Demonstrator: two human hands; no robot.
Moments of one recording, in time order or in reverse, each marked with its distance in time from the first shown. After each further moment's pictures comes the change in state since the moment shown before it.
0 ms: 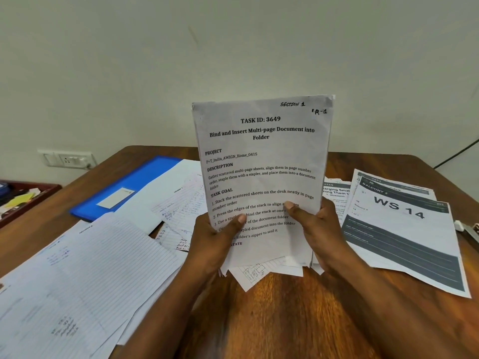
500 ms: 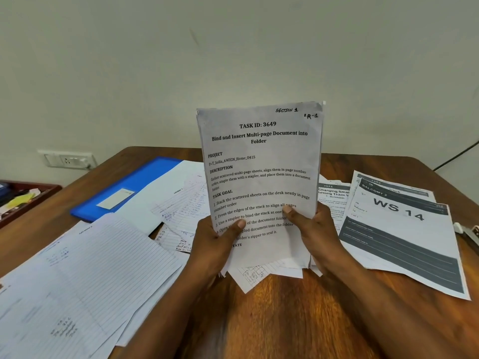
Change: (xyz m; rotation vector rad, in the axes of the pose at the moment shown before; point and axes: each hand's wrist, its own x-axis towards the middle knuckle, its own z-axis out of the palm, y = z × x) left_hand 0.001 -0.007 0.001 0.014 -0.002 -0.031; right_hand 0.003 0.010 -0.001 0.022 -0.019 0.041
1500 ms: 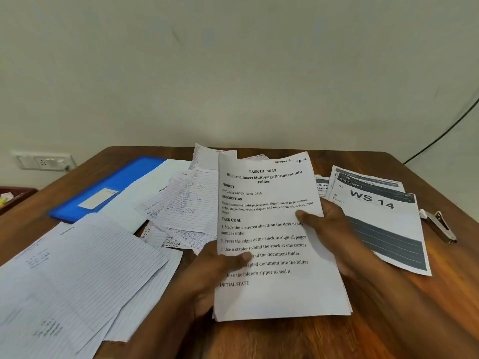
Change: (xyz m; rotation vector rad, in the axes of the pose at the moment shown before) left_hand -0.043 -0.005 0.009 -0.183 -0.318 -0.439; right_hand -0.018 -0.013 -0.052 -0.130 0.067 0.156
